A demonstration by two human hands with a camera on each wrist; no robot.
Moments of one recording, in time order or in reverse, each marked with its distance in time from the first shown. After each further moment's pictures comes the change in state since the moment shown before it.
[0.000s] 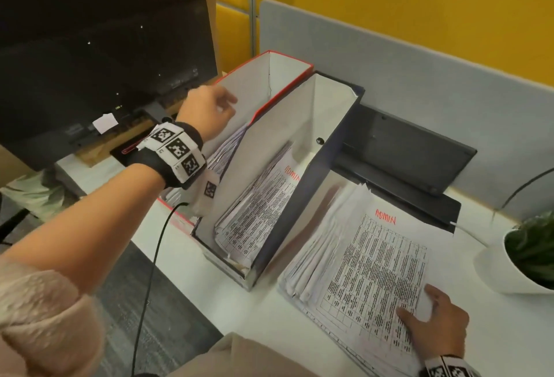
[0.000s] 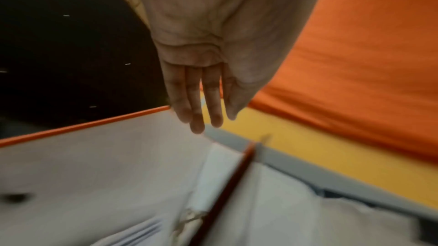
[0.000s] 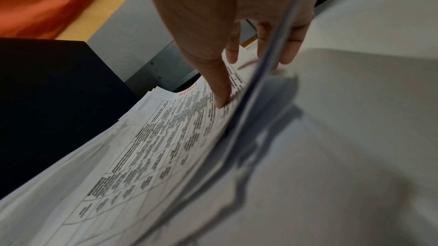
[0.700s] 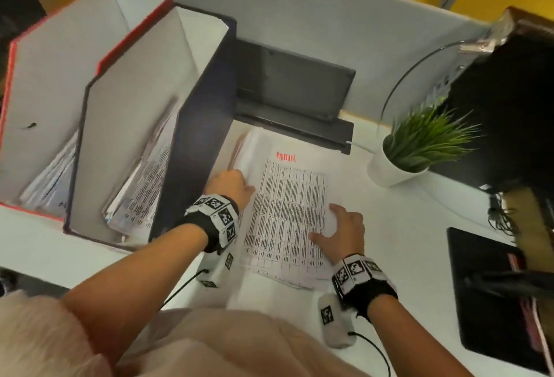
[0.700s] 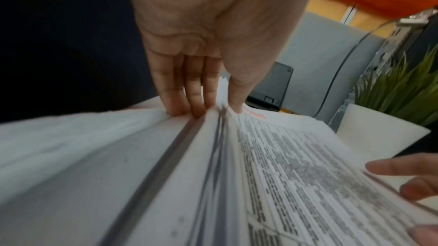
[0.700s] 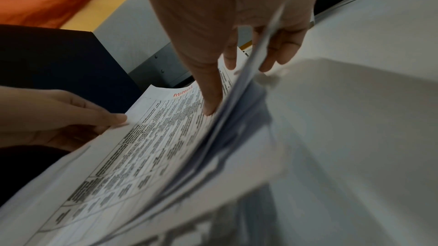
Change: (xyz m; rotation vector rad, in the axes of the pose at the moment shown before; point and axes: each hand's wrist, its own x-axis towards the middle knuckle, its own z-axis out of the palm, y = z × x) left_hand -0.145 0.090 0.206 0.164 -0.691 -0.019; right_hand -0.009 0.010 0.002 -0.105 -0.040 -0.011
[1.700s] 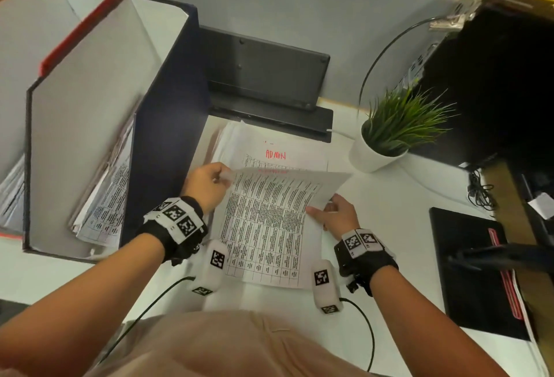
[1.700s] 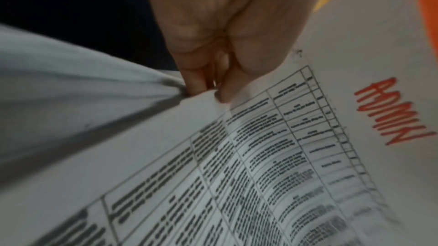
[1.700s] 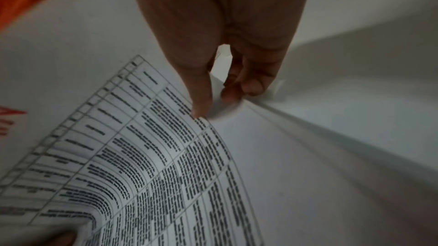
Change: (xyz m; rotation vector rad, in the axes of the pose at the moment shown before) left_hand -0.008 -0.003 -0.004 -0.556 0.012 0.070; right_hand 0.018 0.001 -0.028 0.638 -0.120 0.154
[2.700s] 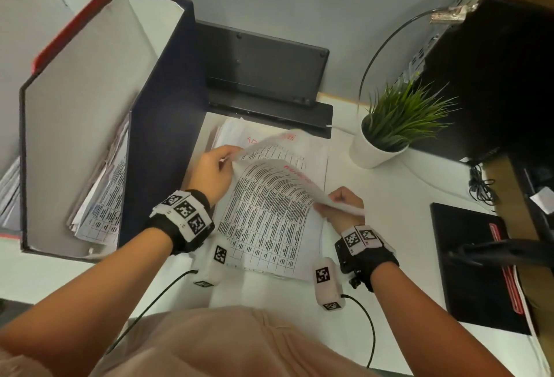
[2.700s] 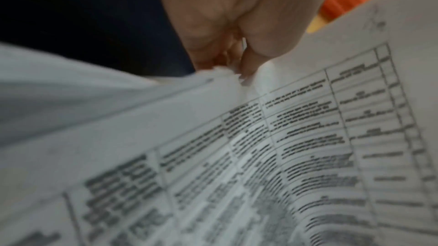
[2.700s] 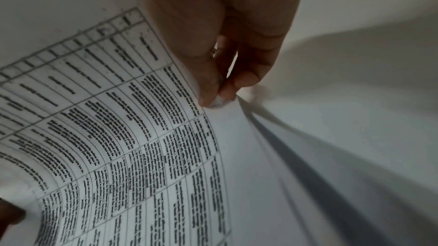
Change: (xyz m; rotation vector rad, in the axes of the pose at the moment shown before) left_hand 0.001 0.020 0.005 -0.049 0.111 0.240; right_hand 0.004 0.006 -0.005 -0.089 0.172 -0.197
